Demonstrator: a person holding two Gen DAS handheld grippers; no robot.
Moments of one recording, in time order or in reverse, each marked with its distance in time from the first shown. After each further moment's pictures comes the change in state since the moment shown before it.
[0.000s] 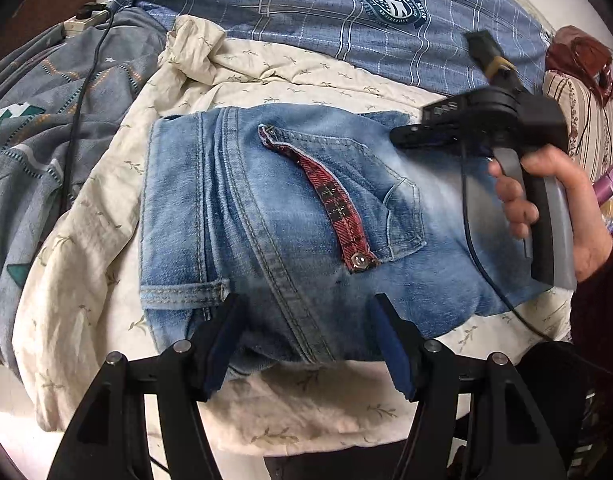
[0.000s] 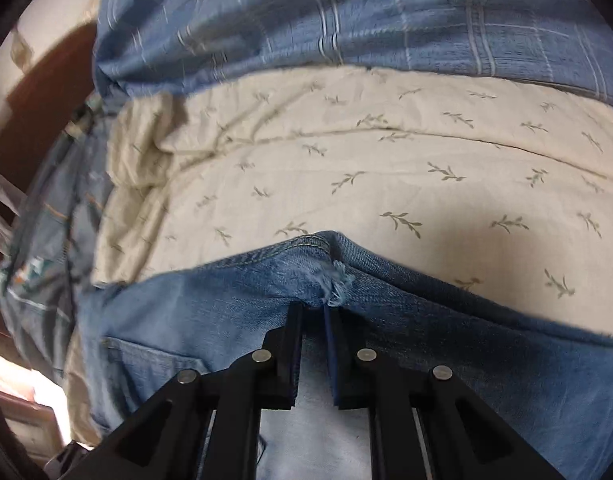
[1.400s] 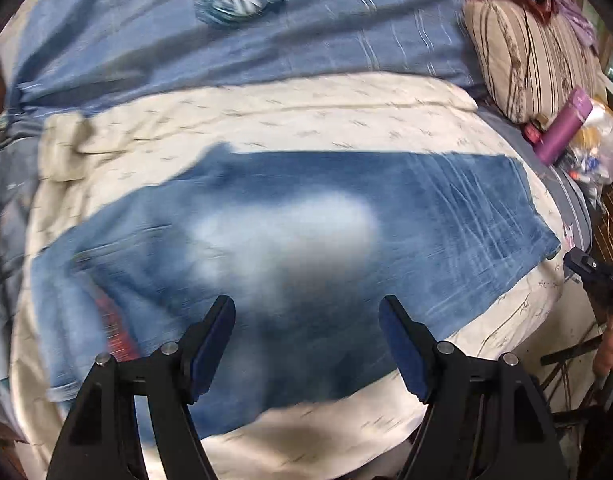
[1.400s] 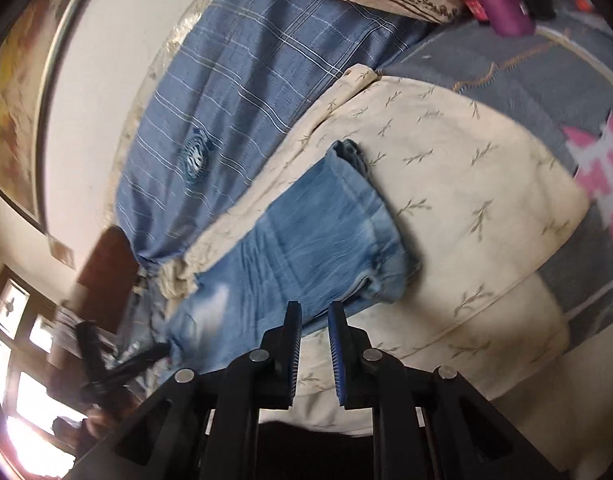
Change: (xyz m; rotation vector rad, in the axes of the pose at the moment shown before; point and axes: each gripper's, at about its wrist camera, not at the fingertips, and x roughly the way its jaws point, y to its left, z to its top) left arm 0.034 -0.163 0.039 0.279 0.053 -0.027; right arm -0.254 -0.276 -0.260 0.509 -0.441 0.230
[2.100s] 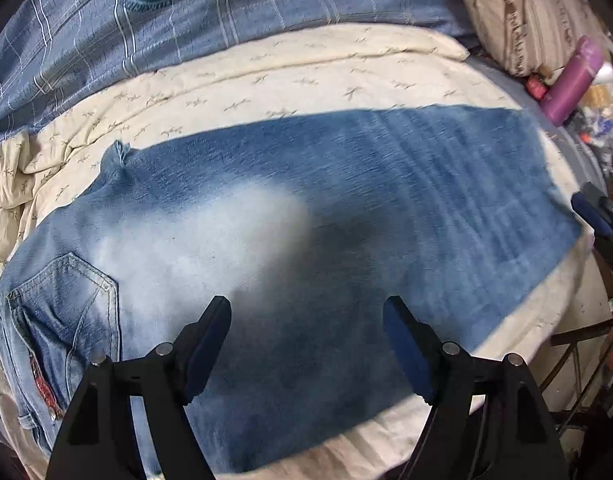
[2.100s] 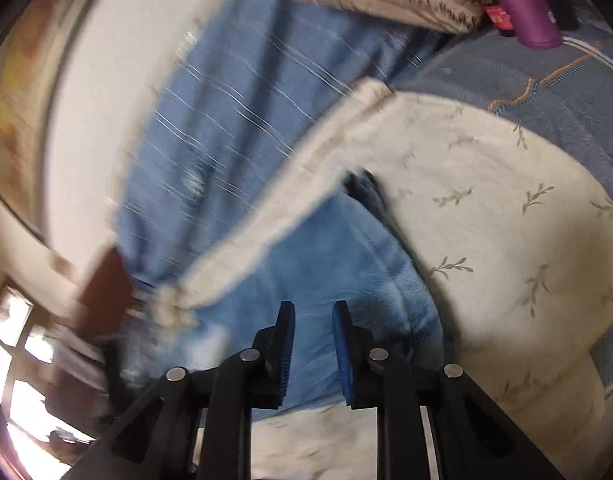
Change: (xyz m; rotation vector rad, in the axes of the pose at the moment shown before) left arm 0.046 -0.061 0.015 0.080 0.091 0.016; right arm 0.027 0.004 0.020 -0.017 -0.094 0.057
